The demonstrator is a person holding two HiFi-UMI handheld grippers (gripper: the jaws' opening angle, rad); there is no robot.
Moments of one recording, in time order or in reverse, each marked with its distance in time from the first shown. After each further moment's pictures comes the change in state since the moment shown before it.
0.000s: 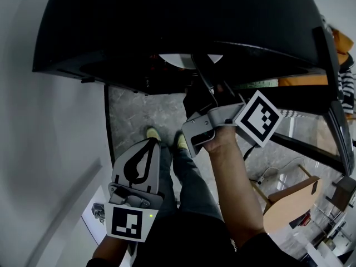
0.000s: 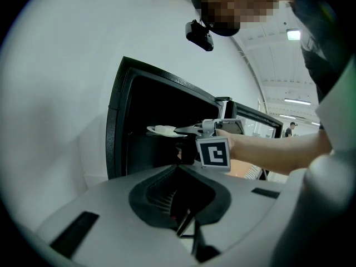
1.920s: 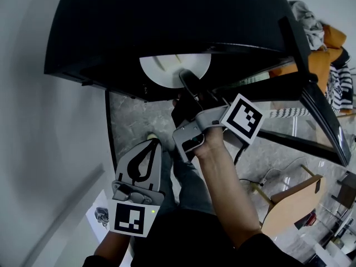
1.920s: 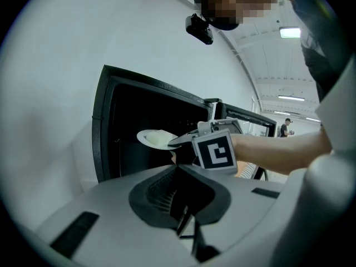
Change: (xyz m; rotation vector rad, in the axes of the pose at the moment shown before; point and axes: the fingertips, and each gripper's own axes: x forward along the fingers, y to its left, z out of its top) left arm 0.000 -0.030 0.017 0.042 -0.009 -0.033; right arm -0.024 -0.002 -0.010 0.173 0.021 -0.070
